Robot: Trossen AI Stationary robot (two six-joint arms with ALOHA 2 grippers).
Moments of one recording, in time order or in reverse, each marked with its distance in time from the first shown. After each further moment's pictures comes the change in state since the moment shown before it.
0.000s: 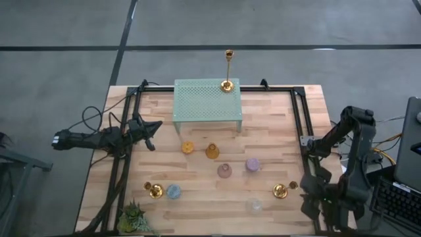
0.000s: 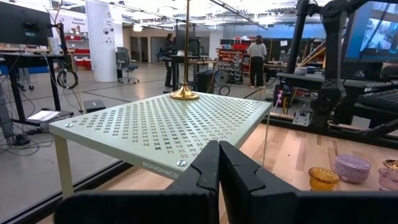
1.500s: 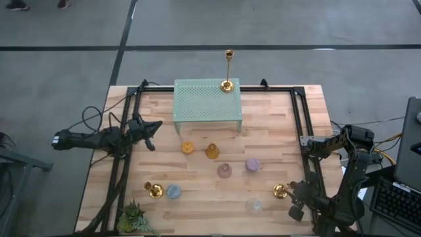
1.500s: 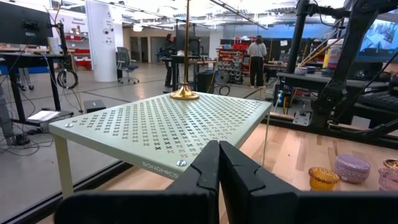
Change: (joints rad) left arm 0.000 0.000 0.000 0.000 0.000 0.000; right arm 0.030 0.262 -0.004 -0.044 0.398 0.100
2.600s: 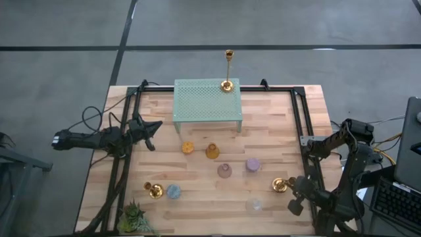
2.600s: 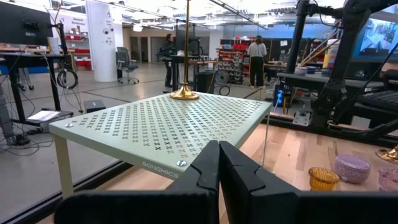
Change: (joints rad) left arm 0.000 0.000 0.000 0.000 0.000 0.000; right arm -0.039 -0.080 0.000 -0.066 0.033 0.049
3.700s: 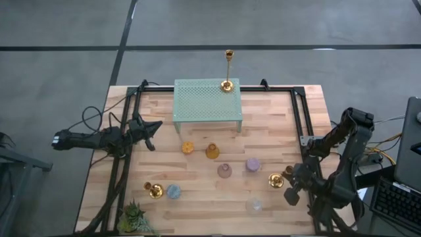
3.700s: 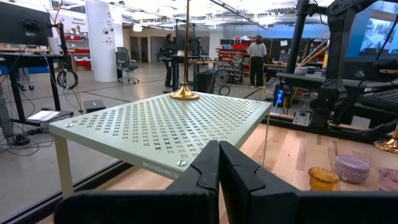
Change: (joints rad) left arm 0.000 0.000 0.000 0.000 0.000 0.000; right arm -0.127 -0.161 0.002 0.003 0.011 -0.073
